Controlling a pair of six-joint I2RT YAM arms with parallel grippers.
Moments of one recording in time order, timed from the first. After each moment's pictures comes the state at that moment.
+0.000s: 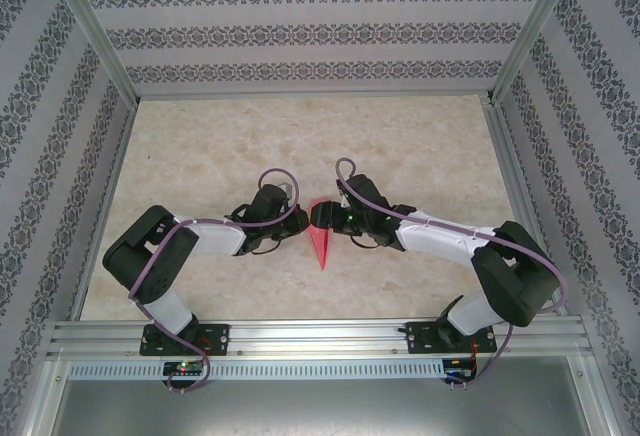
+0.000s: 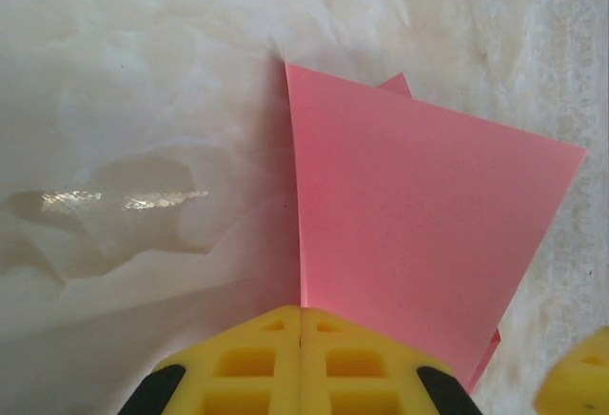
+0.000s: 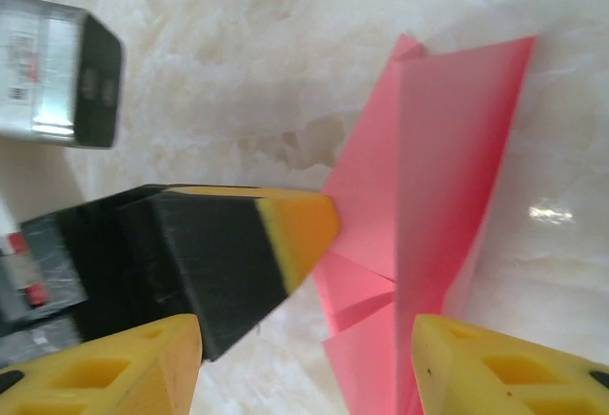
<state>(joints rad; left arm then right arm) -0.64 1.67 0.65 0.30 0.23 -0.95 0.74 1.49 0.77 -0.04 -0.21 0.80</state>
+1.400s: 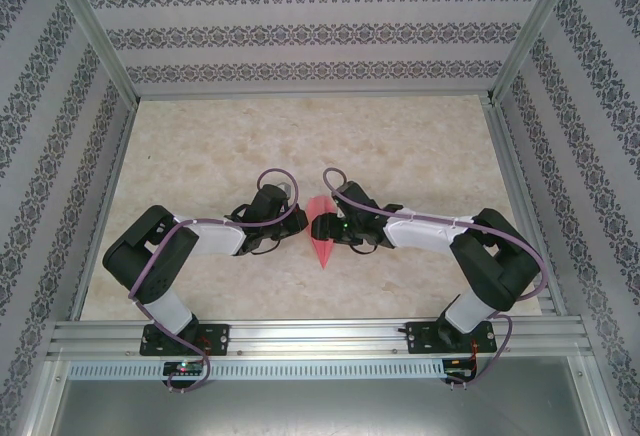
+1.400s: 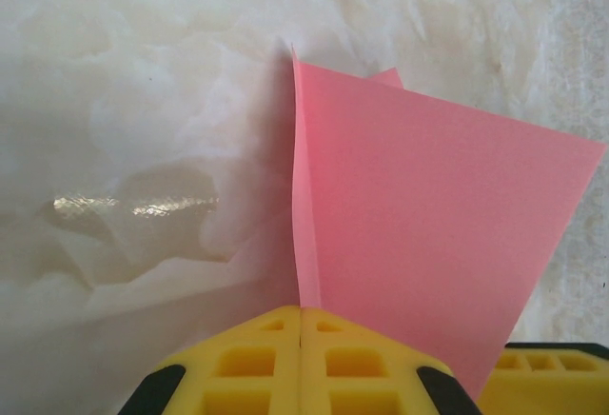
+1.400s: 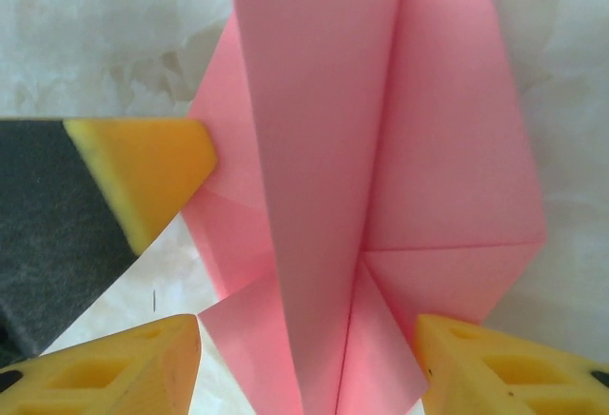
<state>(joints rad) -0.64 1.67 0.65 0.29 0.20 -0.95 0.76 1.60 0.79 -0.14 -0.20 0.77</state>
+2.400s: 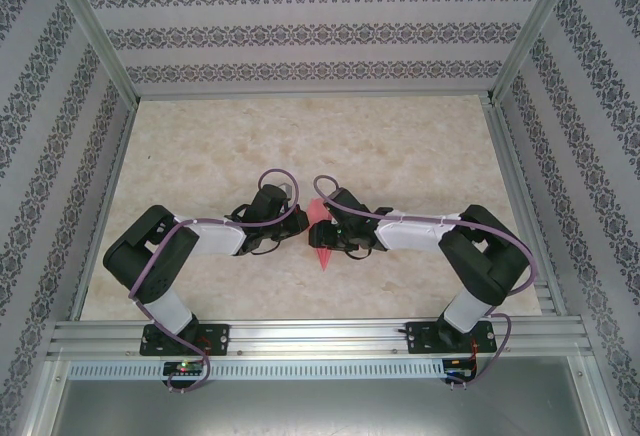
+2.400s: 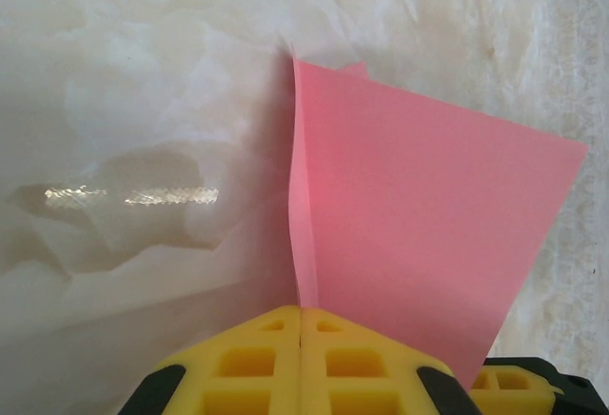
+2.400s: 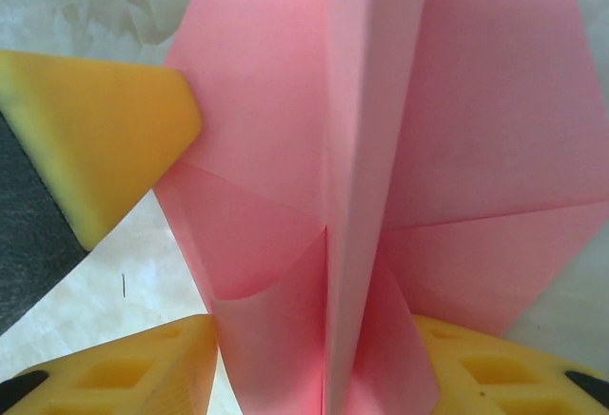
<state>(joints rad) -0.64 1.67 0.65 0.29 0.23 -0.95 0.81 1.66 0.81 -0.16 -0.17 0.78</state>
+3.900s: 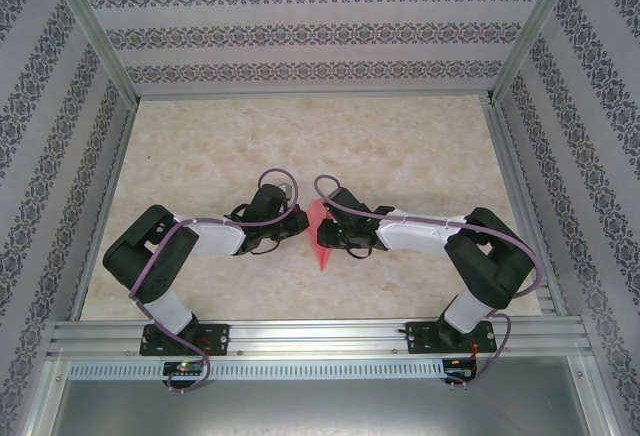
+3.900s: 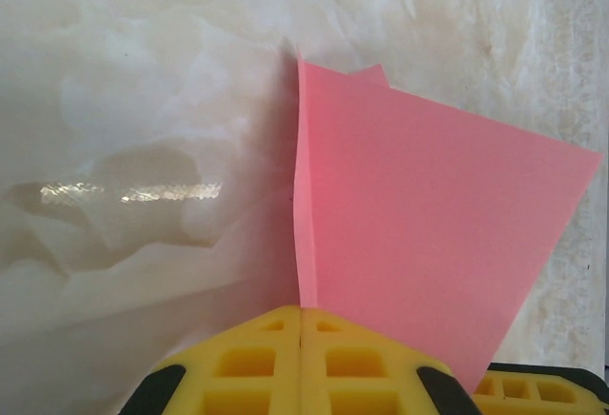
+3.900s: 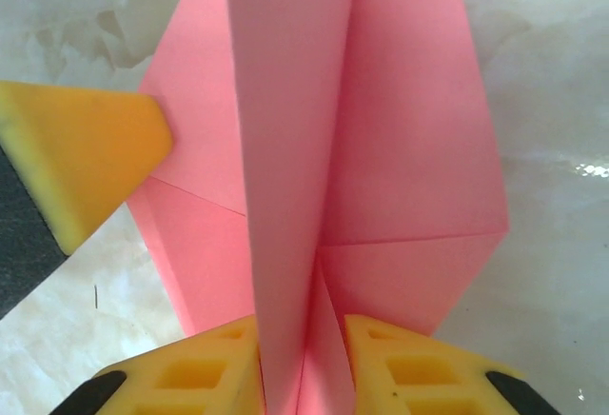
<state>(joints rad) -0.63 1.67 0.65 0.29 0.25 -0.95 0.82 1.63 0.82 -0.23 -0.09 0.77</state>
